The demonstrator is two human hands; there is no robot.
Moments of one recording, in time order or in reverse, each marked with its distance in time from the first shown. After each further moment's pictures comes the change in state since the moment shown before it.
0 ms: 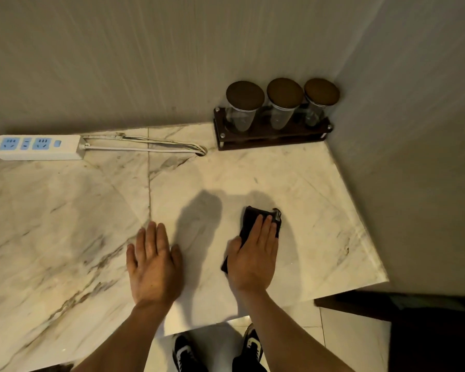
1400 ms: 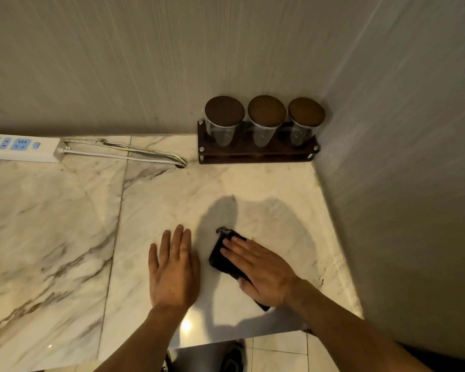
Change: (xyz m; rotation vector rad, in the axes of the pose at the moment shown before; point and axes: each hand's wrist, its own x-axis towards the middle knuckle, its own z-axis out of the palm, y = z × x) left_hand -0.004 0.105 0.027 -0.057 -0.029 0.095; right_hand 0.103 0.107 -0.061 -0.270 -0.497 -1.155
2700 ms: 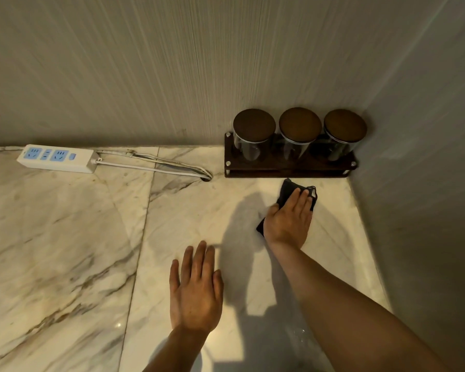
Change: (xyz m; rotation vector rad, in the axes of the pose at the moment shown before) left_hand 0.003 0.000 0.004 0.105 -0.016 -0.024; right_hand 0.127 0.047 -0.024 0.322 0.428 1.121
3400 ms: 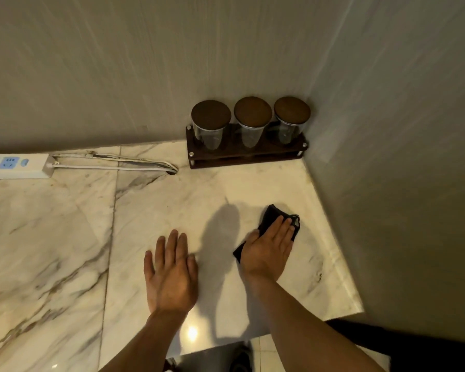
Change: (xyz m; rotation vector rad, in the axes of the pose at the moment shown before) left_hand -0.001 -0.003 0.001 -0.032 -0.007 0.029; right_hand -0.096 0.050 -0.003 0.091 0.113 0.198
